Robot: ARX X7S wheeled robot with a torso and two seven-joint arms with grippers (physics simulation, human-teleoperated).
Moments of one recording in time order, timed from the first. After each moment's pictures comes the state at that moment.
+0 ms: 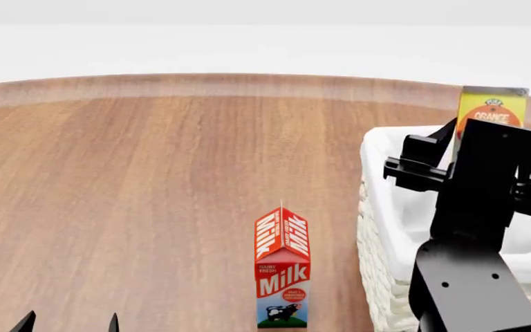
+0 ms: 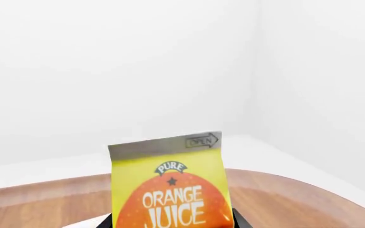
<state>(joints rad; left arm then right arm) -0.08 -0.34 0.43 -0.03 -0.34 0.10 -0.40 0.77 0.38 -0.31 0.25 0.44 0.35 0.58</state>
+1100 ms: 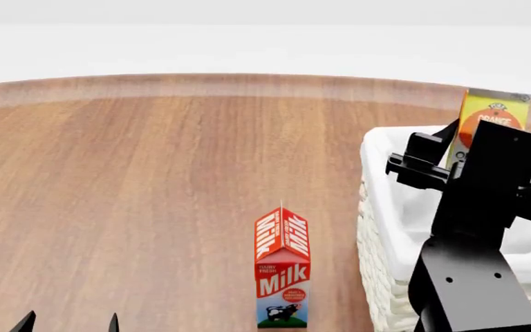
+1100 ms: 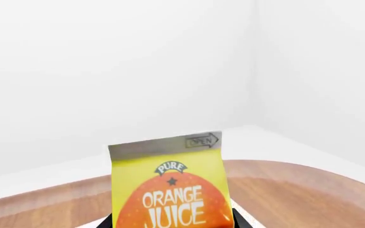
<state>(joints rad) -0.08 -0.34 0.44 -0.03 -0.34 0.10 -0.40 0.79 0.34 -0.28 0.35 0.47 0.26 0.56</state>
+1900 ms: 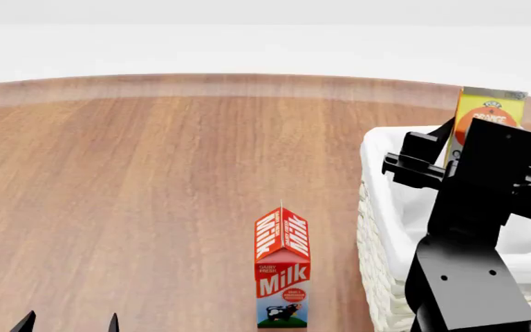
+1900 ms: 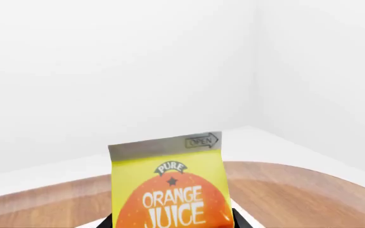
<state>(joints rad) -0.08 -0.35 0.45 -0.03 -0.35 0.11 -0.41 0.80 0.34 -0.30 0.35 0.46 0.27 0.56</state>
